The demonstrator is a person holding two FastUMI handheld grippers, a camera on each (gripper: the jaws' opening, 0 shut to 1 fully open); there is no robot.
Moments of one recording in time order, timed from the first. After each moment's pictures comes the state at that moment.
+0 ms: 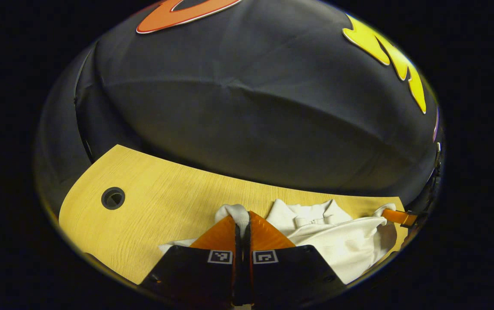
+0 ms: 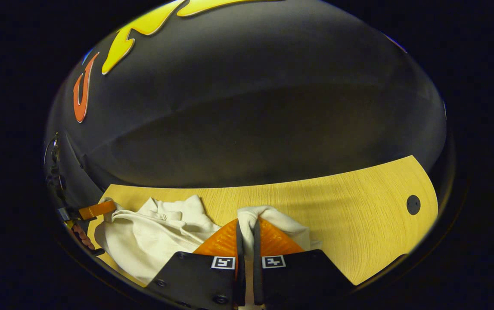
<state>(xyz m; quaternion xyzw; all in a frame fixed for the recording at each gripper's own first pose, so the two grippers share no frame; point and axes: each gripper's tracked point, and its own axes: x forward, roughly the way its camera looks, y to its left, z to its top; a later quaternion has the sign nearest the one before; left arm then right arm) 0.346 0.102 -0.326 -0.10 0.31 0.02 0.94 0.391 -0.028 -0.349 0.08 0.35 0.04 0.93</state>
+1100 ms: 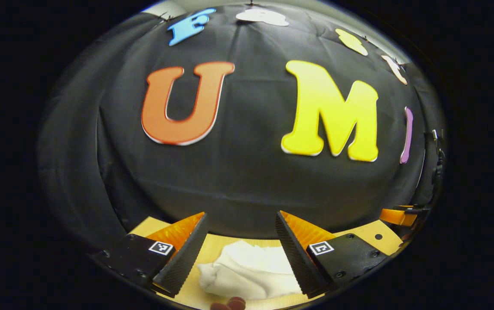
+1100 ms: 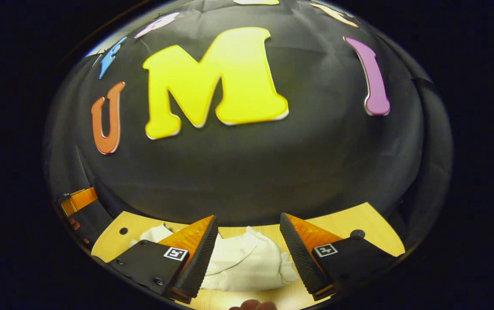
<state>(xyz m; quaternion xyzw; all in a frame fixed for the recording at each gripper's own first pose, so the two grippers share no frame) 0.236 0.092 -0.051 -0.05 0.08 0.01 1.00 0.289 -0.021 -0.107 0.04 0.16 0.02 0.99</state>
